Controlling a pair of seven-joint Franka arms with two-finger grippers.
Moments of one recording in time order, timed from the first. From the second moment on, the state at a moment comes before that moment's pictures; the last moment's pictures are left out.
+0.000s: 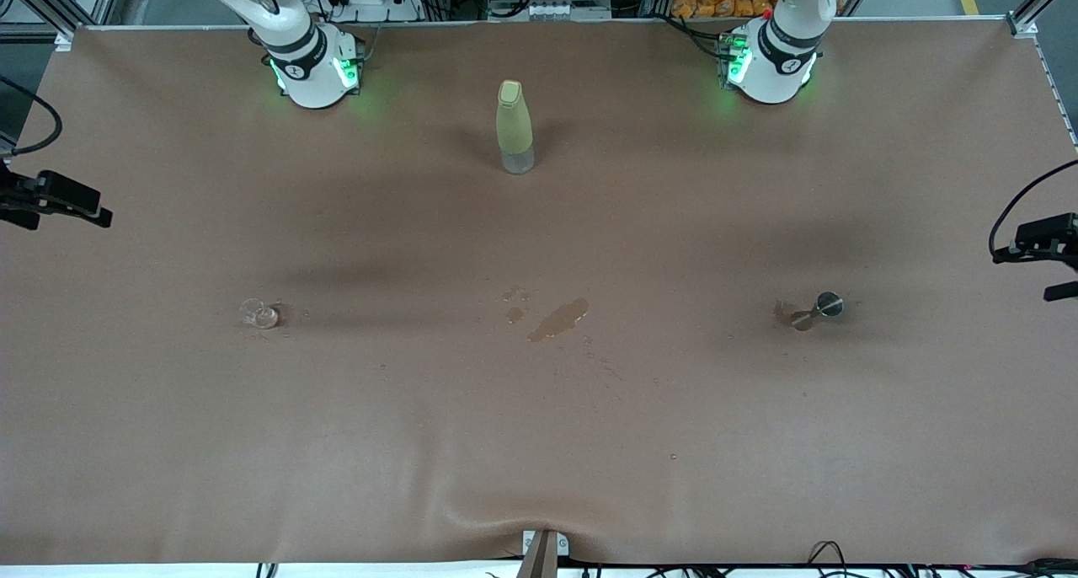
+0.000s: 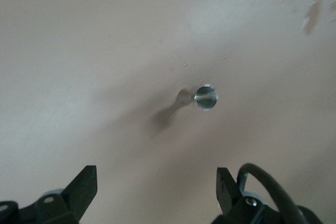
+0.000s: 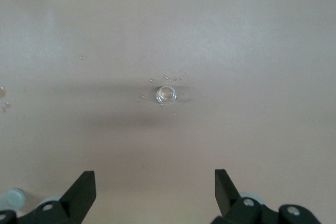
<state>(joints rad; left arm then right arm) 0.34 0.36 0.03 -1.46 -0.35 1.65 0.99 -0.04 0.11 -0.08 -1.44 0.04 1.50 -0.17</state>
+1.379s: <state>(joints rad) 0.50 0.83 0.02 -1.47 -0.93 1.58 2.02 -0.09 0.14 -0.29 -1.49 0.04 1.53 -1.76</state>
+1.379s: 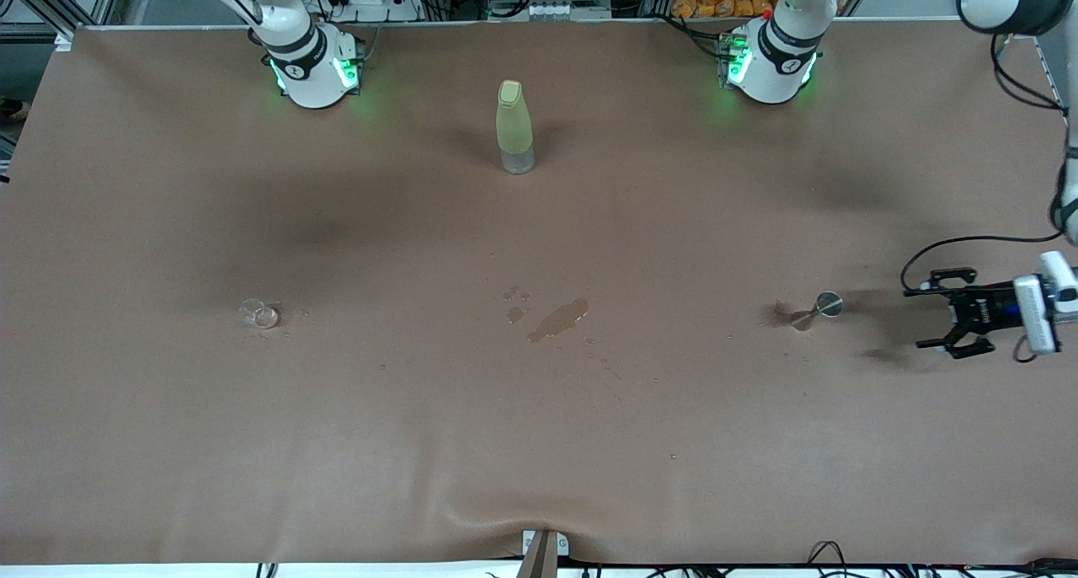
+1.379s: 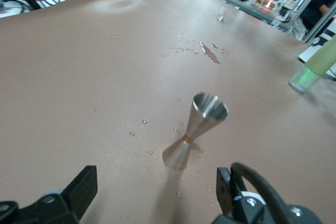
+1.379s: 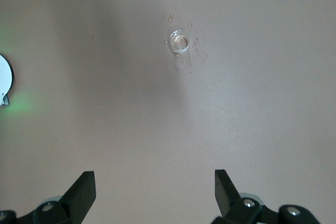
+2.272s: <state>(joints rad) 0.50 0.99 -0.05 -1.47 -1.03 1.47 2.29 -0.10 0.27 -0.42 -1.63 0.41 1.59 -2.10</state>
